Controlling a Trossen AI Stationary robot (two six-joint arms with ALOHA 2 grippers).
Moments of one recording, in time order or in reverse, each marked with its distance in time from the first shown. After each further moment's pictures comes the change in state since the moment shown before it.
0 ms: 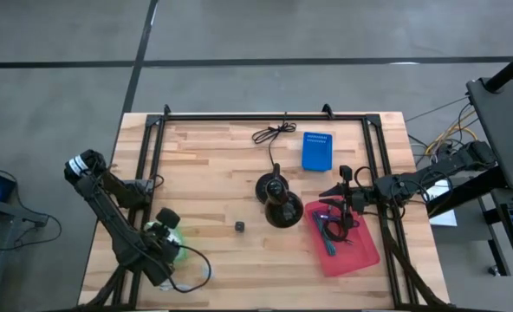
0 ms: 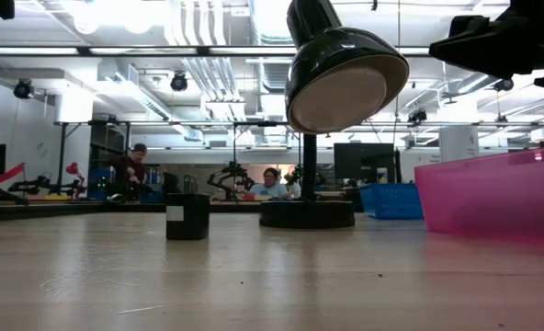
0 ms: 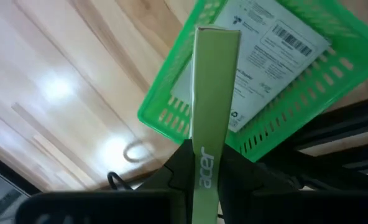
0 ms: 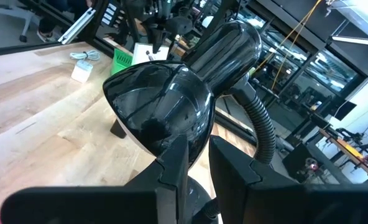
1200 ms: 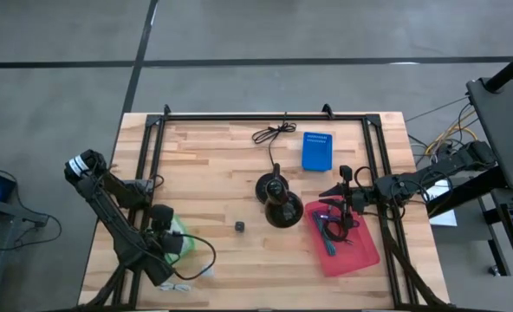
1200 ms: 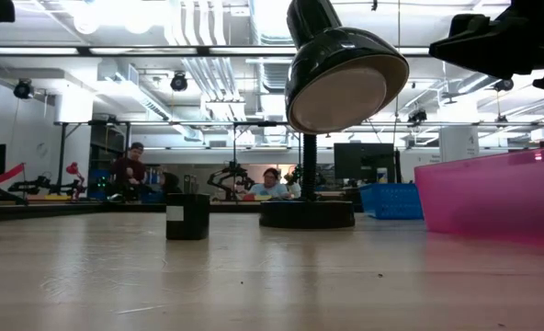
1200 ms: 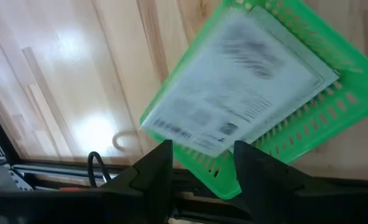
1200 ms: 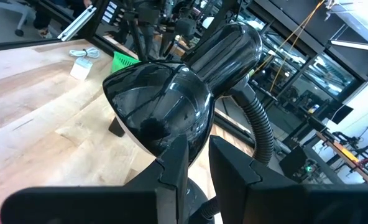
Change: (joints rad) left arm 0.005 0.002 -0.024 0.024 -0.089 -0.387; right arm 0.000 0.000 0.000 0.000 0.000 -0.026
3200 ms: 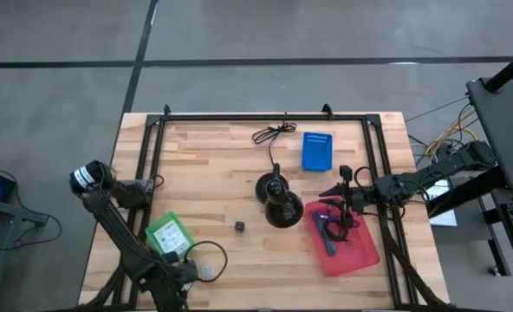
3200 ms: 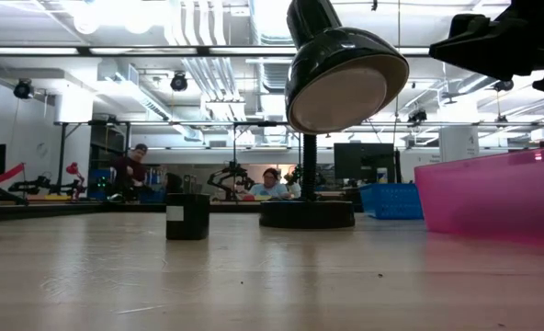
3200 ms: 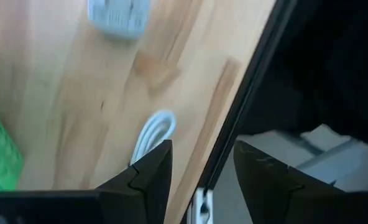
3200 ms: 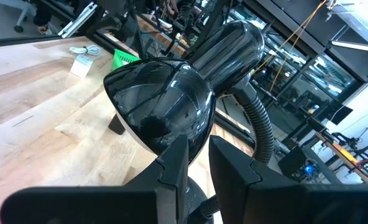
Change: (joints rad) left arm -0.036 0.123 -0.001 0.780 0.217 -0.636; right arm 0.000 0.000 0.000 -0.006 0.000 -0.011
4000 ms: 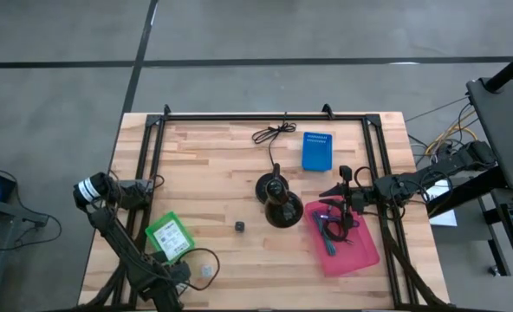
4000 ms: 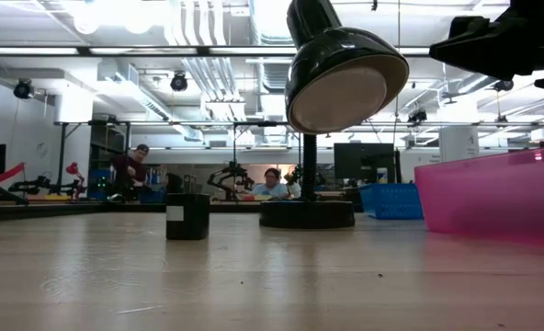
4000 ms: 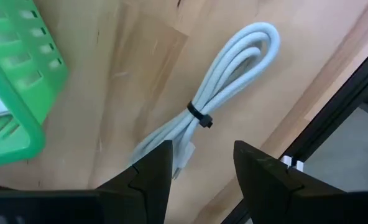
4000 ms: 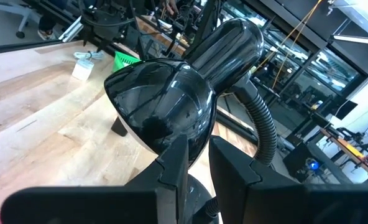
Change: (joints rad) left arm -0.051 0.129 -0.009 -0.144 0.166 -0.098; right arm 0.001 0.000 0.000 -0.001 0.000 0.037
